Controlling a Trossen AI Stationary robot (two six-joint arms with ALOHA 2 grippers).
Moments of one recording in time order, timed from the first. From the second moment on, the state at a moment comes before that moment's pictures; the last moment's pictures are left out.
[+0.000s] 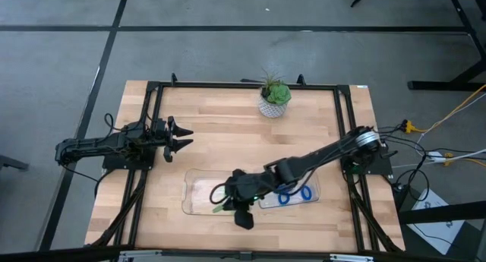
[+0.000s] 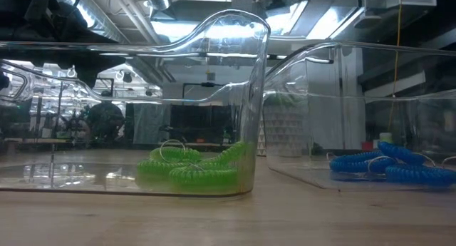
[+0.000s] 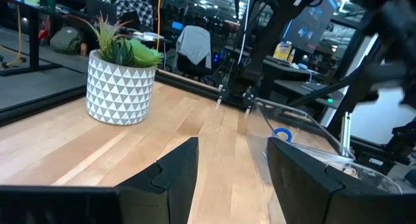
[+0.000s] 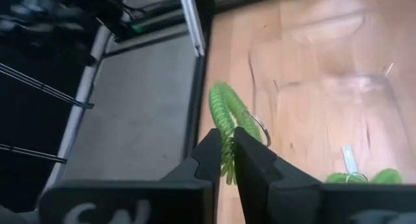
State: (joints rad) left arm 0.14 0.02 0.01 0.03 -0.01 -0.31; right arm 0.39 1.92 1.71 -0.36 -0.04 0.49
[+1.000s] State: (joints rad) left arm 0.14 0.02 0.01 0.03 -0.01 -0.31; right arm 0.31 2.09 1.71 -0.36 -0.17 0.69
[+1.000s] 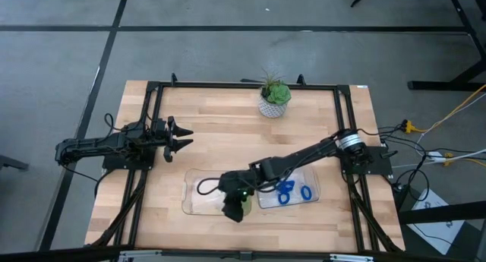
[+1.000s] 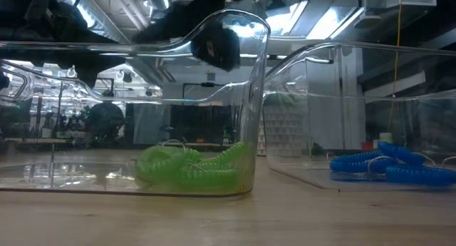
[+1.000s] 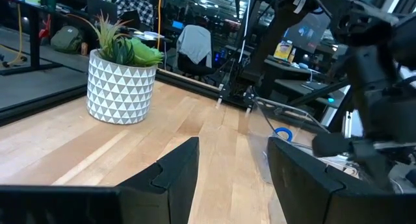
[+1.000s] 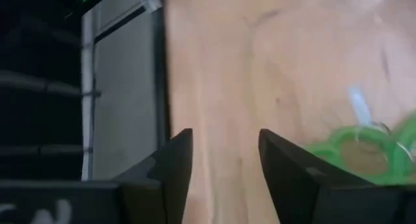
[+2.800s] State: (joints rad) left arm 0.14 0.02 0.01 0.03 -0.01 -0.31; right arm 0.61 0.43 0.47 -0.13 0.61 0.10
